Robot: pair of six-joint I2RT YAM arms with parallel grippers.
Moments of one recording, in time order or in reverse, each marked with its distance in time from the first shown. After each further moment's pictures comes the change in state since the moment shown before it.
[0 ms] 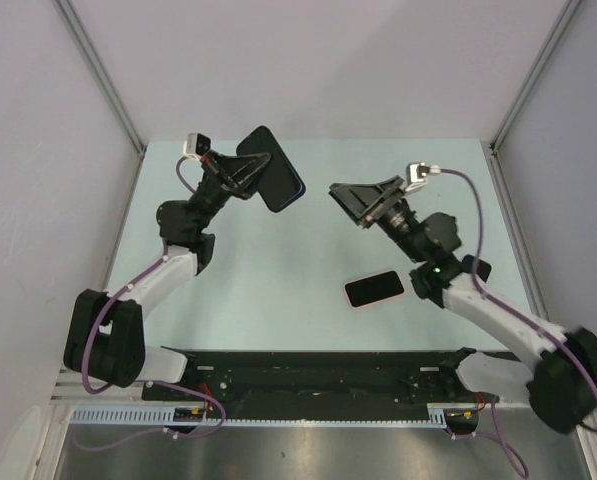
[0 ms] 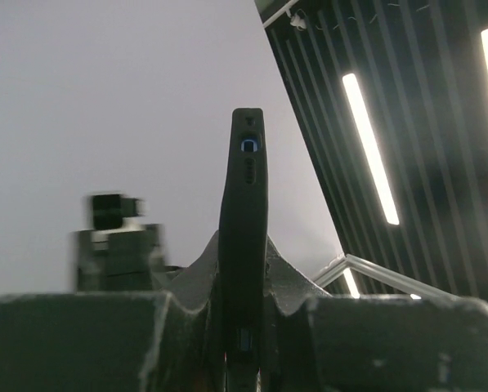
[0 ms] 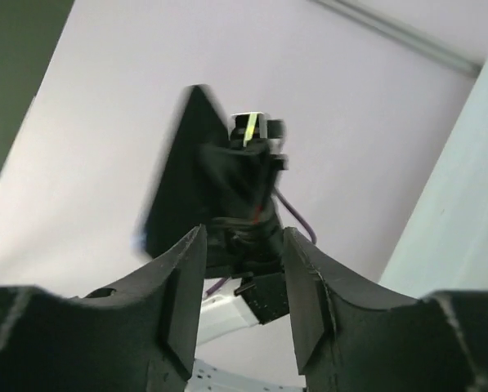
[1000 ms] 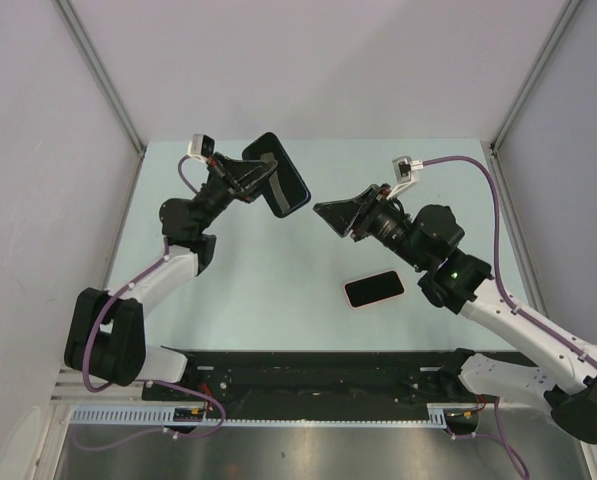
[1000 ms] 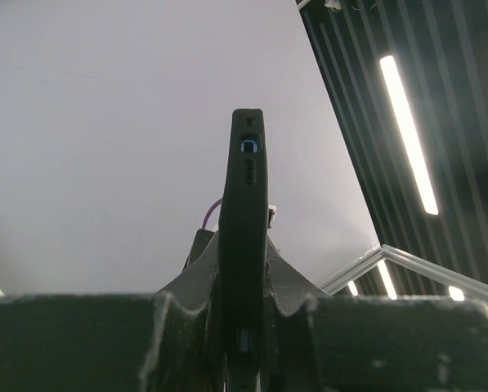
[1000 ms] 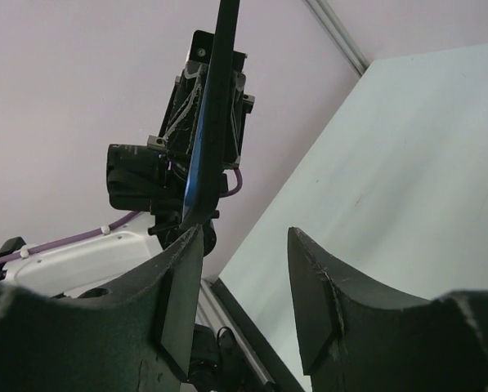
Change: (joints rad) left arm -0.005 0.018 -0.010 -0.048 0.053 0.107; right arm 0.197 -0.247 0.246 -0.695 0.146 -0.641
